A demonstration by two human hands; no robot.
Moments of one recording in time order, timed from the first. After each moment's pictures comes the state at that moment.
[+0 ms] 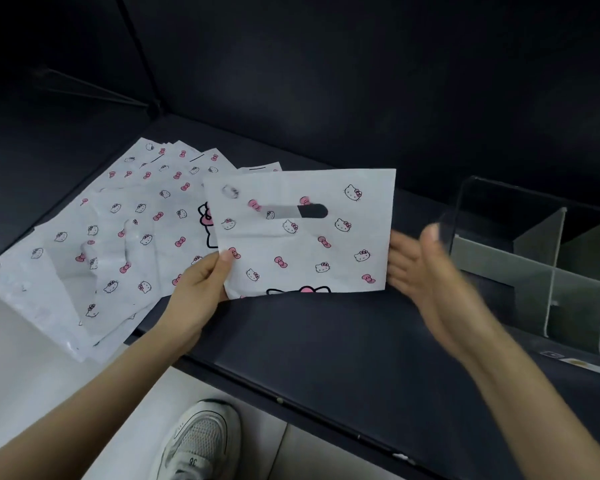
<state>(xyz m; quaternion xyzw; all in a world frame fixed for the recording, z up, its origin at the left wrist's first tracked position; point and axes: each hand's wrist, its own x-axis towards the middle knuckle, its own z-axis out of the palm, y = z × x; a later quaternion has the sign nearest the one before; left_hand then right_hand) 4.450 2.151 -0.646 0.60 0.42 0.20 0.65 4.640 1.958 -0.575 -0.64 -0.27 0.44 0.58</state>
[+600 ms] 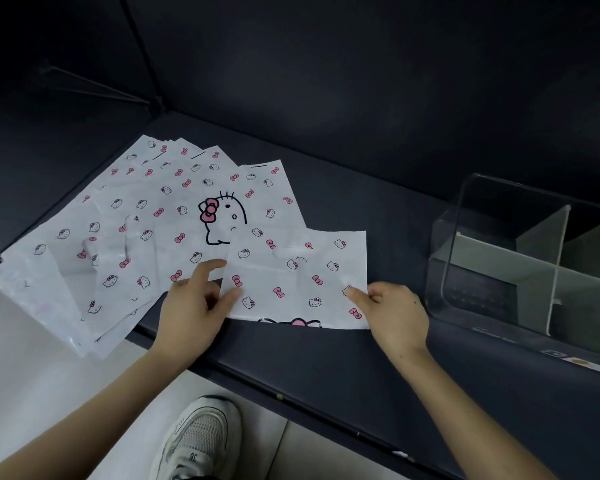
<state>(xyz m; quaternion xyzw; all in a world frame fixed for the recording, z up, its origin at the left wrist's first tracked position) 4.423 2.141 -0.663 0.84 0.40 0.19 0.32 4.621 1.972 -0.654 -0.93 -0.22 0.18 0.25</state>
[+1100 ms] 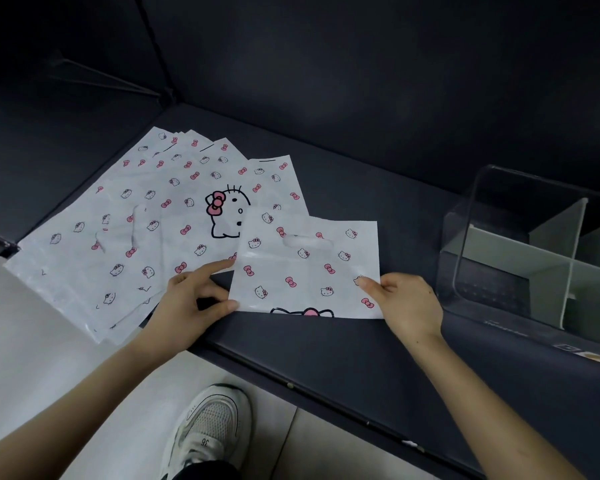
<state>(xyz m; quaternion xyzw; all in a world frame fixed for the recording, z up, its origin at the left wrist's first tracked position) 4.396 2.161 -0.665 0.82 0.34 0.13 0.44 4.626 1.972 -0.657 -0.92 -0.21 0.19 0.26</state>
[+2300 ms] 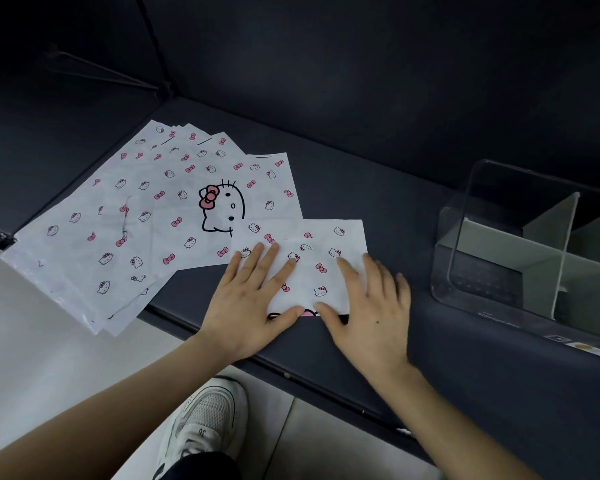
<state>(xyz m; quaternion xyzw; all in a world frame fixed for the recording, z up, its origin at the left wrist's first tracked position) 4.444 2.117 -0.692 0.97 0.22 0.01 0.07 4.578 1.966 -0.679 -0.89 -0.43 -0.07 0.13</state>
